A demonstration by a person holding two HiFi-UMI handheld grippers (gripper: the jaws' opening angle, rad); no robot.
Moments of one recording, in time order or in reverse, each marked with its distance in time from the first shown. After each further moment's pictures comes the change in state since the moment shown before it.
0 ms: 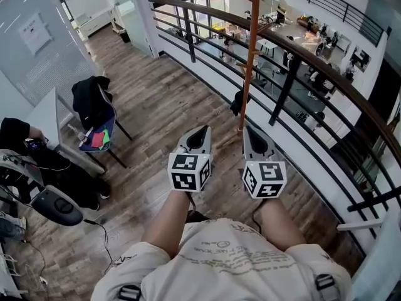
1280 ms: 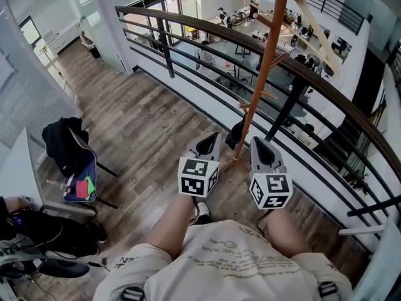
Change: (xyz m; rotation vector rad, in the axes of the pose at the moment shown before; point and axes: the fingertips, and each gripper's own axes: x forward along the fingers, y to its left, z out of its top) left arm 0.289 0.130 0.039 0.039 0.057 -0.239; right arm 0.269 -0.110 -0.003 -0.043 0.061 -0.186
